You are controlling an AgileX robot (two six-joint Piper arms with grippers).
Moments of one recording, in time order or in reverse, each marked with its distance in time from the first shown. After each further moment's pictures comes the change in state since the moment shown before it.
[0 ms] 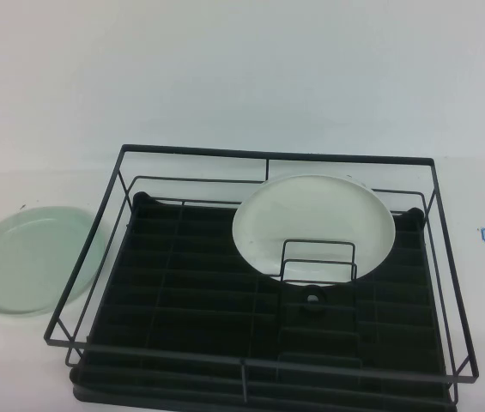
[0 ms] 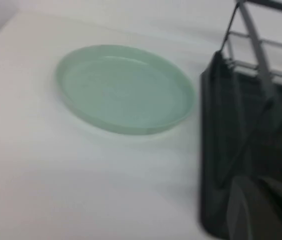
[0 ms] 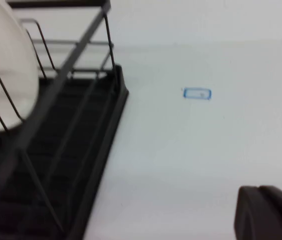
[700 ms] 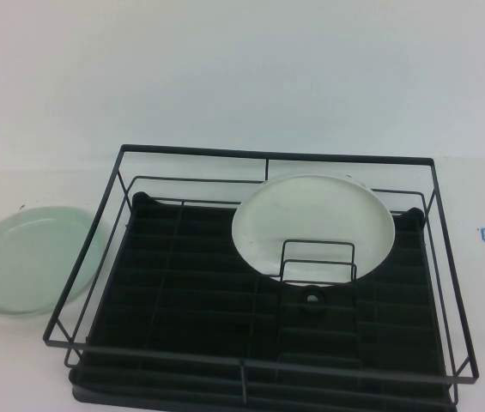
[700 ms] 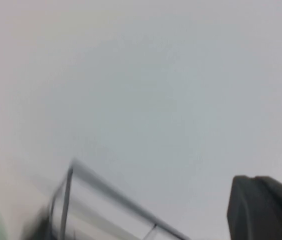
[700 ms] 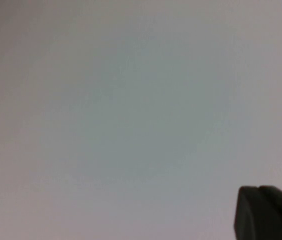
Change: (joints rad) right arm 0.000 0.000 -0.063 0.482 -0.932 0.342; left arm 0.000 0.001 -0.176 -0.868 -0.151 0.311
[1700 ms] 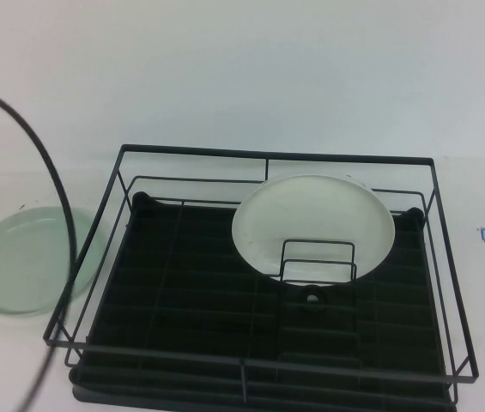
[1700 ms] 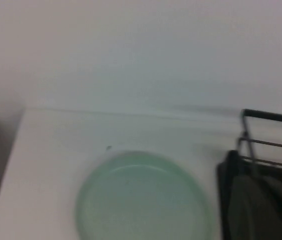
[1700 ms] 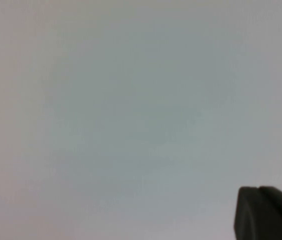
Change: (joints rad) right arm 0.144 0.297 -0.561 -1.071 0.732 0.093; left arm 0.013 0.929 -0.678 0.912 0.205 -0.215
